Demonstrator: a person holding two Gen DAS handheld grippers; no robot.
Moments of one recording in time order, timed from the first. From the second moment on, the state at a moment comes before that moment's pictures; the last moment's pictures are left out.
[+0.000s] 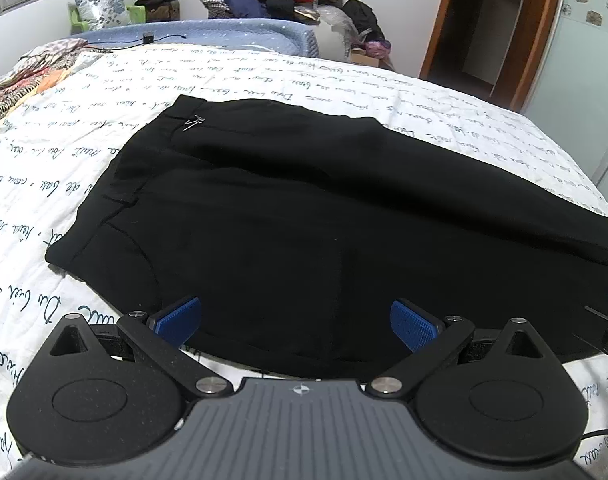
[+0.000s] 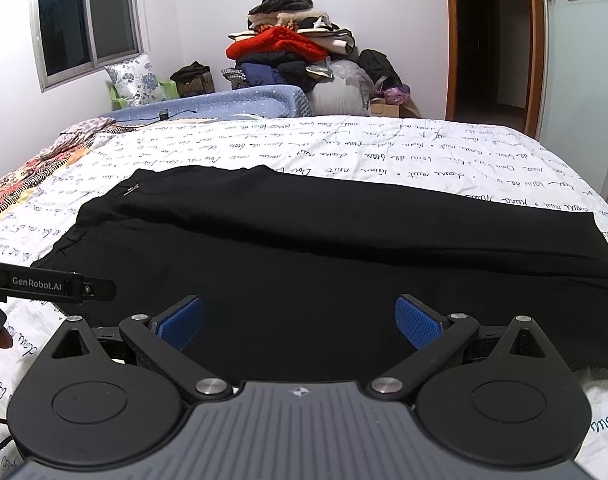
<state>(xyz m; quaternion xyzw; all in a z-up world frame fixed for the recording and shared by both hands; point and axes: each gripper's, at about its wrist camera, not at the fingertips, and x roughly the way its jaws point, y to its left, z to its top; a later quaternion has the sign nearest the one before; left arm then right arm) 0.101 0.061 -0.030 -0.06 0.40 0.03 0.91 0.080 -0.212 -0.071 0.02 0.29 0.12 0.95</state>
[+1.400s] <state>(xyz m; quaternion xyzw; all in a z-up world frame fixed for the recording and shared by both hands) 0.409 0.293 -0.074 -0.21 0.43 -0.10 0.87 0.158 -0.182 -0.089 0.01 0.34 0.13 0.93</state>
